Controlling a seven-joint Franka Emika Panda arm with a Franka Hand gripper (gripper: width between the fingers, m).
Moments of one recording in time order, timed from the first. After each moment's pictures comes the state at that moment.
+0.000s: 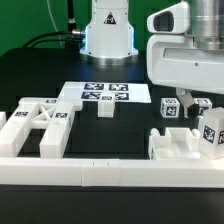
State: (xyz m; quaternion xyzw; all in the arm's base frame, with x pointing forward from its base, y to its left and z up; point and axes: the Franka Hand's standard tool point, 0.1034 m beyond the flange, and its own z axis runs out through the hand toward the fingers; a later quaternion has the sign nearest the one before) arm 0.652 0.118 0.081 -0.95 0.32 0.00 0.07
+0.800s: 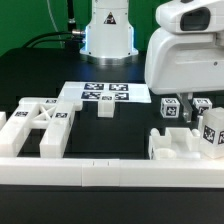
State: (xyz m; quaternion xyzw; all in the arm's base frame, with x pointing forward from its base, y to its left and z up) arm 0.646 0.119 0.082 -0.99 -0.10 0.00 0.02
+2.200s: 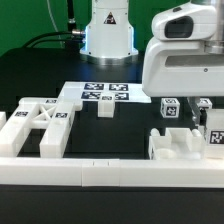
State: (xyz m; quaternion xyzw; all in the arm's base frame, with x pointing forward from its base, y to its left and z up) arm 0.645 0.120 0.074 -0.99 0.15 -0.01 0.04
